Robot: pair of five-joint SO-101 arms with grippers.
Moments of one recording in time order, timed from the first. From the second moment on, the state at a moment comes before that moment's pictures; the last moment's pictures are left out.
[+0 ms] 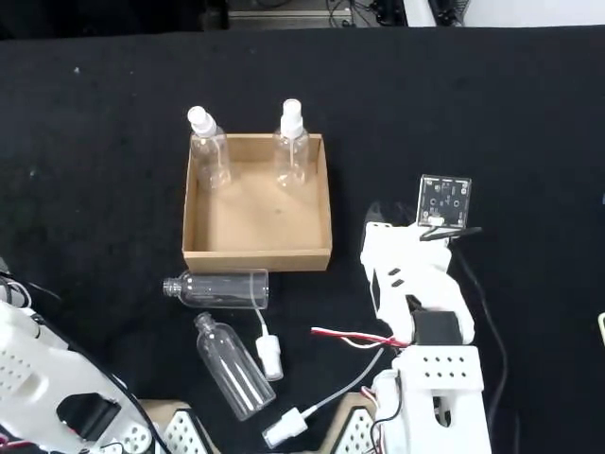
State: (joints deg) left arm -60.3 17.3 70.5 -80.0 0.0; right arm 0.3 -68.1 80.1 29.8 -4.3
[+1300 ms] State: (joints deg) left arm -60.1 17.3 68.4 -79.5 0.0; right arm 0.3 -68.1 80.1 29.8 -4.3
